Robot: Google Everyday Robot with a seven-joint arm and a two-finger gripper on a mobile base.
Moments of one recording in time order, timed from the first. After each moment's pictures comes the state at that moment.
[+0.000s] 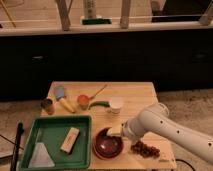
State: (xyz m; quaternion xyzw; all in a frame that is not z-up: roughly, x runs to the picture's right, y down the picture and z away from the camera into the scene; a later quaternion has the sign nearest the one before) arm 0.084 0.247 0.714 -0.11 -0.35 -0.52 0.77
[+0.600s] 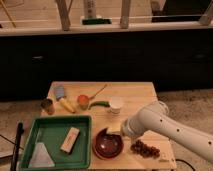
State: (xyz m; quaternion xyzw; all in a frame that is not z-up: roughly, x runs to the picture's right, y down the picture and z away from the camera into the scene) arm 0.083 0.238 0.712 -0.11 -0.34 -0.52 0.77
